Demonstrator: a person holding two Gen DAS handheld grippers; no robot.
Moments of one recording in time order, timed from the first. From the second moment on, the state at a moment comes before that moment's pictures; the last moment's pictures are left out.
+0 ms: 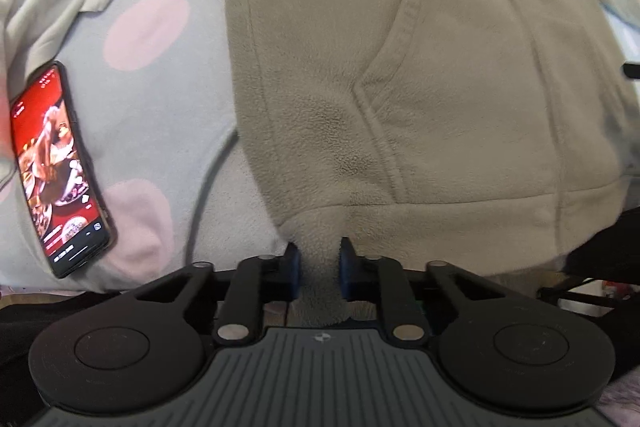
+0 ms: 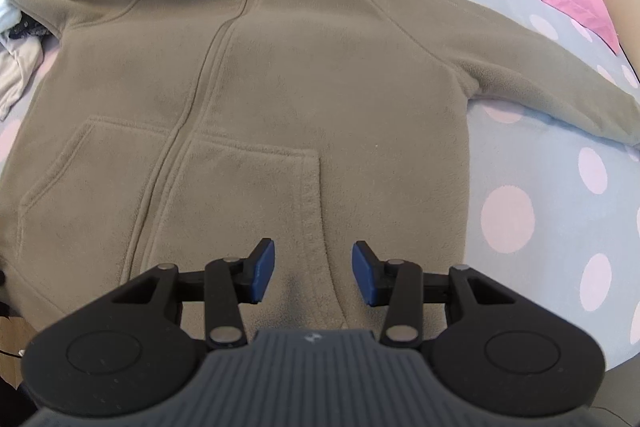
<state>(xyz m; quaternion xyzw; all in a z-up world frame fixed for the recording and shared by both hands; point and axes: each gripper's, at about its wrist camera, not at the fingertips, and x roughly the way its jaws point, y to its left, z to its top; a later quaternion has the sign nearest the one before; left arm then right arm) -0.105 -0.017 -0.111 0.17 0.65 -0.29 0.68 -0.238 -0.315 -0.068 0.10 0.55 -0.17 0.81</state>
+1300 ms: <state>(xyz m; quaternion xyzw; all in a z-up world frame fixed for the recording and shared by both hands) 0.078 -0.134 0.049 0.12 0.54 -0.35 0.76 -0.109 -0.403 -0.017 0.15 0.48 -0.17 0.85</state>
